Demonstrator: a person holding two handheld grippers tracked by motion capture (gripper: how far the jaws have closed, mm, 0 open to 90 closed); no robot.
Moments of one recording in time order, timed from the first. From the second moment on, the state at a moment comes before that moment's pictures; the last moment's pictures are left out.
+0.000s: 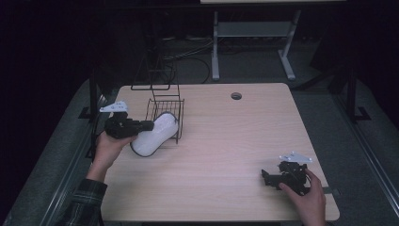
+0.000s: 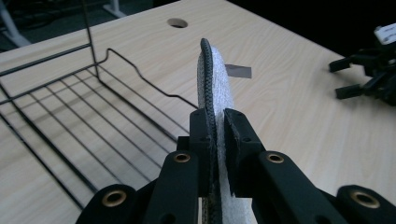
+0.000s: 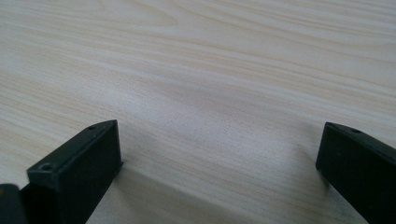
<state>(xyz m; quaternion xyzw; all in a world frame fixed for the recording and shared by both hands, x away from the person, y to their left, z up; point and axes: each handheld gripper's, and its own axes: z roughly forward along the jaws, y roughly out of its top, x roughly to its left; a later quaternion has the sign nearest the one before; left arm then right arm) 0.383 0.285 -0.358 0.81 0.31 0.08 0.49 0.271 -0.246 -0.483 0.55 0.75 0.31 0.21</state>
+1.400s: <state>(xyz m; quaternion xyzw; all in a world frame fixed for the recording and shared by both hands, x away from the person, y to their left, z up) 0.451 0.308 -0.362 0.78 0.37 0.09 0.50 0.271 -0.246 -0.483 0.55 0.74 0.31 0.21</state>
